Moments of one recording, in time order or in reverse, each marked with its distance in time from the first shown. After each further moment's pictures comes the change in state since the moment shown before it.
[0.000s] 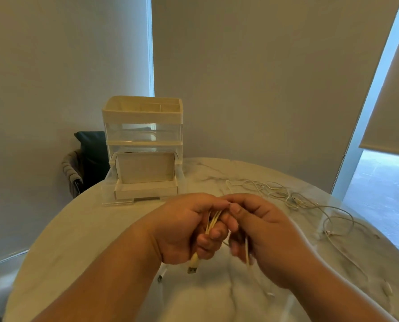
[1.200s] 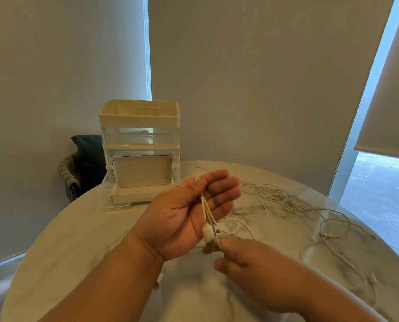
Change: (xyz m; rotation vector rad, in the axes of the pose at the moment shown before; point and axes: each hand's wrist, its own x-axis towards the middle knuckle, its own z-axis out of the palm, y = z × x) left_hand 0.009 -0.004 -0.007 -0.485 -0.159 0.511; right_hand -0.010 0.003 -0.005 -0.947 -0.389 0.065
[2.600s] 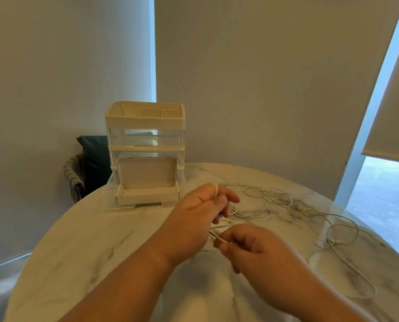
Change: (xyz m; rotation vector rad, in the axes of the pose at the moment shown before) left_hand 0.001 -0.013 0.003 1.060 0.357 0.156; right_hand 0.003 -0.002 0.006 0.300 0.312 0.063
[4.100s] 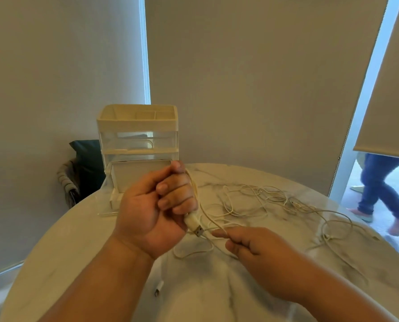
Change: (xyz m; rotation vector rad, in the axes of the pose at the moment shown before) left_hand 0.006 0.010 -0.035 -1.293 -0.336 -0.099; right_hand 0.019 0.030 -0.011 -0.268 -0.096 -0.135
